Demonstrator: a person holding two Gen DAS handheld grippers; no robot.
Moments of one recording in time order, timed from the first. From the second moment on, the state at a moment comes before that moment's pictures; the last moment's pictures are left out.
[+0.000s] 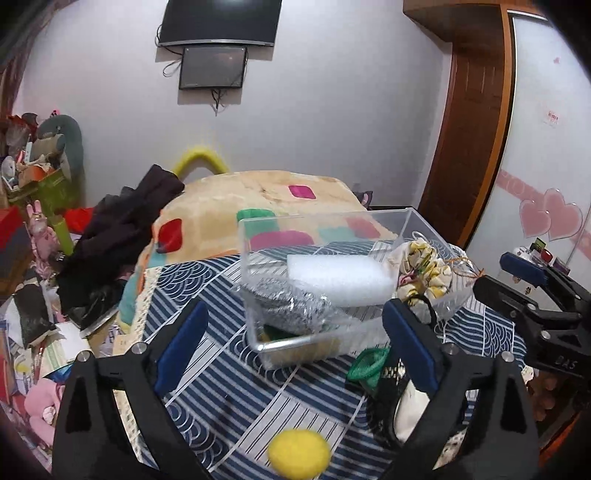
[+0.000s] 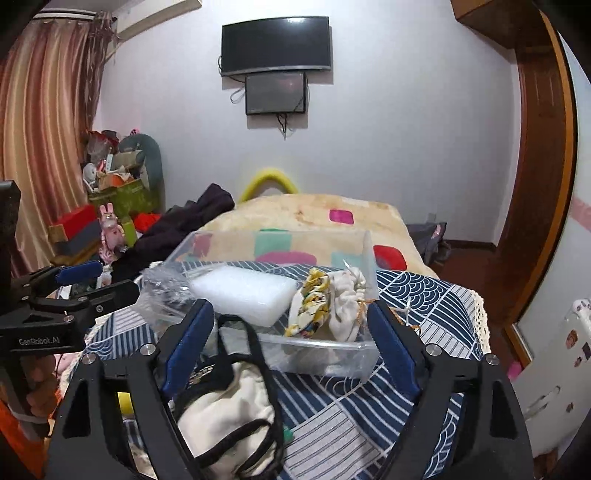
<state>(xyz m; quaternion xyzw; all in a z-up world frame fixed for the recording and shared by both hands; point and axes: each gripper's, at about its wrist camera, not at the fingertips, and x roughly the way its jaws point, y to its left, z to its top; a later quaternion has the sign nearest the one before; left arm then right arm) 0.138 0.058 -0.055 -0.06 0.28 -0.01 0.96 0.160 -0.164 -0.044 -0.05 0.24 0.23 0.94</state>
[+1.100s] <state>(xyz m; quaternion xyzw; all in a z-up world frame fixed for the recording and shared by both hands) 0.095 0.047 -0.143 -0.06 0.40 -0.04 0.92 0.132 -0.162 -0.121 -0.03 0.37 0.28 0.89</state>
